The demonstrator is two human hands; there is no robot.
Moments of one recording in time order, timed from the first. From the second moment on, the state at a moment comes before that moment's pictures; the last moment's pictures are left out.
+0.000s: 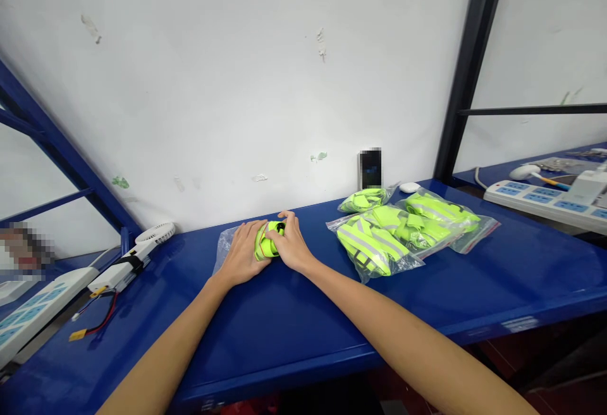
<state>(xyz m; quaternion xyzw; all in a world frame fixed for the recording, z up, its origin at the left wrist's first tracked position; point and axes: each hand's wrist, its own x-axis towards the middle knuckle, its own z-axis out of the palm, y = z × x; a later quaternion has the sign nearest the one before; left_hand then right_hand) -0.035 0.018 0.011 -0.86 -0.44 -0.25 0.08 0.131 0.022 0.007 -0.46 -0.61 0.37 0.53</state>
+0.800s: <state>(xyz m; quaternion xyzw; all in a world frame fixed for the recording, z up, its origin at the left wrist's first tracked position) -0.029 -0.010 0.055 -0.86 -0.38 -0.34 0.01 0.132 0.020 0.003 -0.33 -0.55 0.65 0.41</state>
